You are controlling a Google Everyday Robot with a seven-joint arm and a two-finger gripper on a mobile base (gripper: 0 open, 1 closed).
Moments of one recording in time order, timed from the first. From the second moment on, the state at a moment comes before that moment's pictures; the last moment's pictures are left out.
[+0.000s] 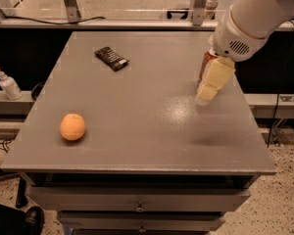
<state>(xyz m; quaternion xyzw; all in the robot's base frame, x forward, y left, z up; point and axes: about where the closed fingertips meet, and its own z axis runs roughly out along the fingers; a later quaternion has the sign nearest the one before) 0.538 -0.142 0.934 -0.59 0.78 0.00 0.22</state>
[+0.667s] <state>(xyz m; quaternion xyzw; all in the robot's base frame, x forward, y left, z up) 0.565 -0.123 0.940 -0.57 0.79 0.03 0.23</state>
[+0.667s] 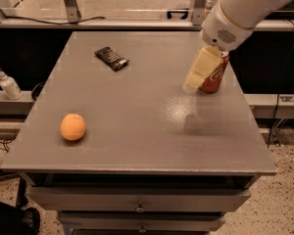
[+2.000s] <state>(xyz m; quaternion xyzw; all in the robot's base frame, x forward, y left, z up) 0.691 0.018 0.929 -0.43 0.81 0.19 0.35</state>
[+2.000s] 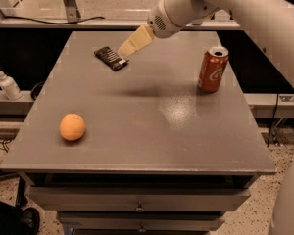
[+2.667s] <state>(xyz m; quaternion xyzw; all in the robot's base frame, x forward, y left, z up) 0.712 0.077 0.883 -0.42 0.82 0.16 0.37</state>
